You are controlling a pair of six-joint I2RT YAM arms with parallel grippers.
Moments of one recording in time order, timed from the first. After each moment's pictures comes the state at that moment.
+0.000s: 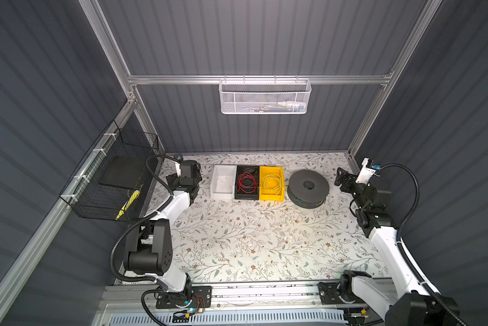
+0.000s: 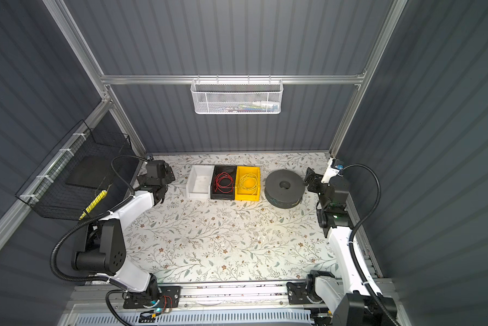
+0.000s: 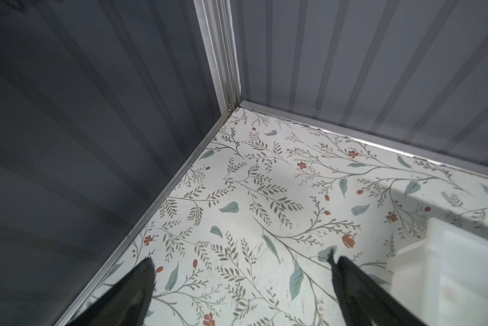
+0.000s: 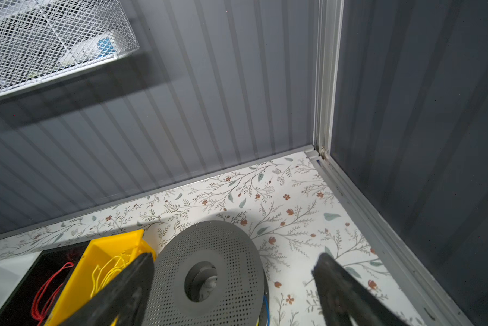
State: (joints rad) left arm -0.13 1.59 1.11 -0.10 -0.56 -0.25; right arm -0.12 1.01 0.76 0.01 -0.06 0.23
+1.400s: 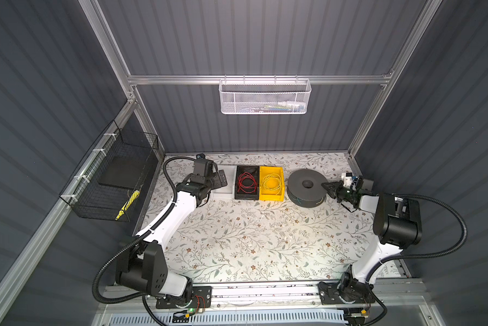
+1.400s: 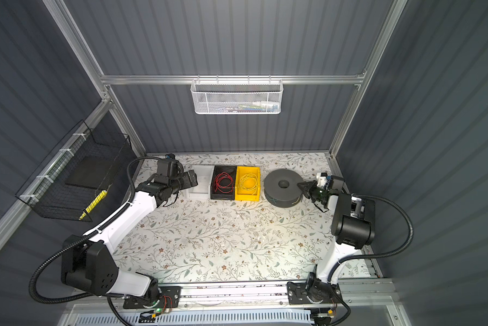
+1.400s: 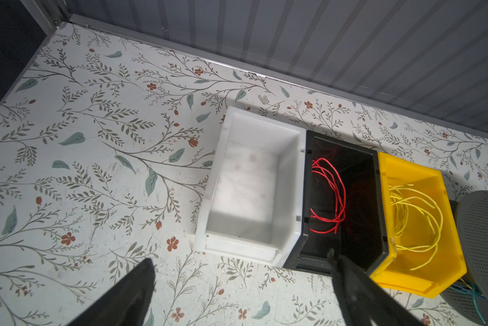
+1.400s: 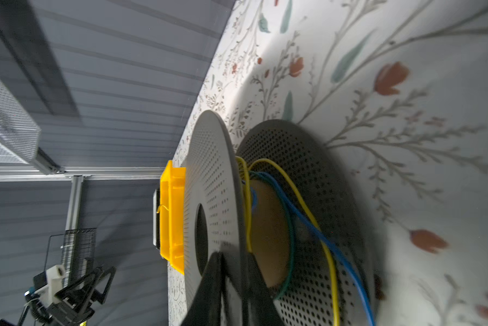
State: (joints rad) left arm -0.33 1.45 1.17 -0.42 -0.16 -0.42; right arm -0.32 1.88 0.92 0.29 -0.92 0.72
